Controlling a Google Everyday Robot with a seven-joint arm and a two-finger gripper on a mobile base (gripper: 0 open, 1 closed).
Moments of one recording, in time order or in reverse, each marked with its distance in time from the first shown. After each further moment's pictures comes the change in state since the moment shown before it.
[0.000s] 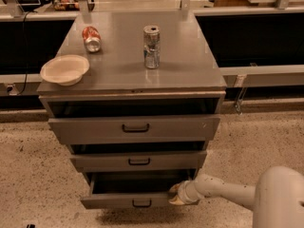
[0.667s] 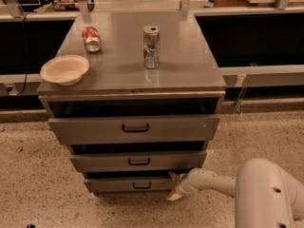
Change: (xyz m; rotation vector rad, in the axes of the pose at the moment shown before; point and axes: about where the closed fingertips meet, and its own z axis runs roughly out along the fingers) arm 0.008 -0.035 0.027 0.038 0.048 0.000
